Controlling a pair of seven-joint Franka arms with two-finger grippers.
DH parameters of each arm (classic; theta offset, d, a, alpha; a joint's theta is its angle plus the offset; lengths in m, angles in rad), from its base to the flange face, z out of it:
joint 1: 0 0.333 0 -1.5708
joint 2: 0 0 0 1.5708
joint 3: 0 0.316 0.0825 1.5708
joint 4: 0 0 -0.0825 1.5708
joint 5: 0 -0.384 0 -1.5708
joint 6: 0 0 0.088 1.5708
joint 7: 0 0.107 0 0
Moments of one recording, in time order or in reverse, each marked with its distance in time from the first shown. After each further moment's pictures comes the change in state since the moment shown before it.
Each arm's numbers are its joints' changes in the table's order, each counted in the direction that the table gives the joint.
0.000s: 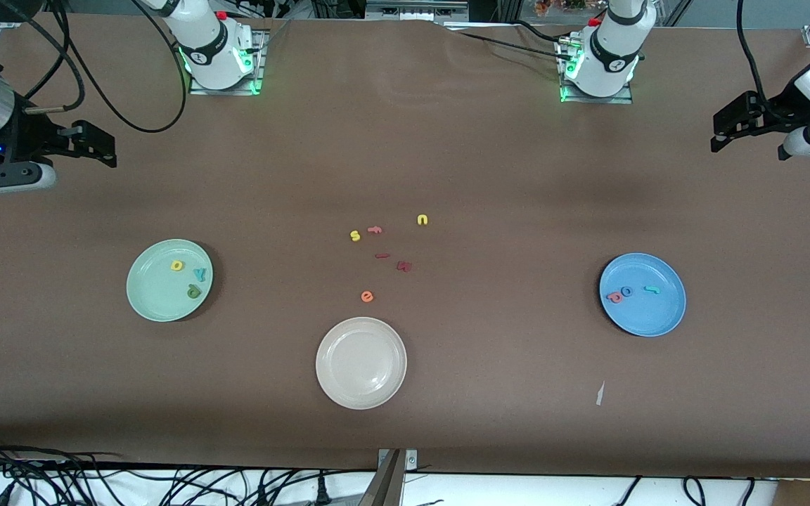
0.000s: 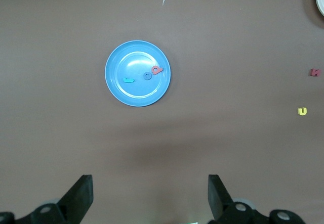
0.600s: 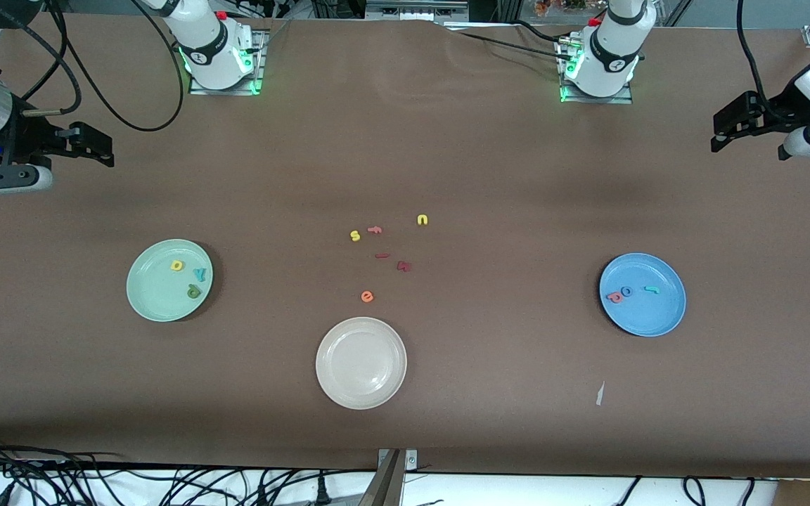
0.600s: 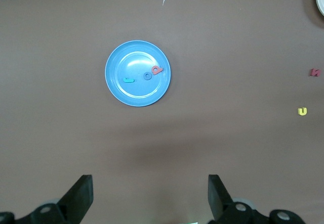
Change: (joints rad) left arm 0.000 0.000 0.000 0.000 0.000 0.000 0.000; right arm -0.017 0.001 0.003 -0.023 0.001 0.000 0.005
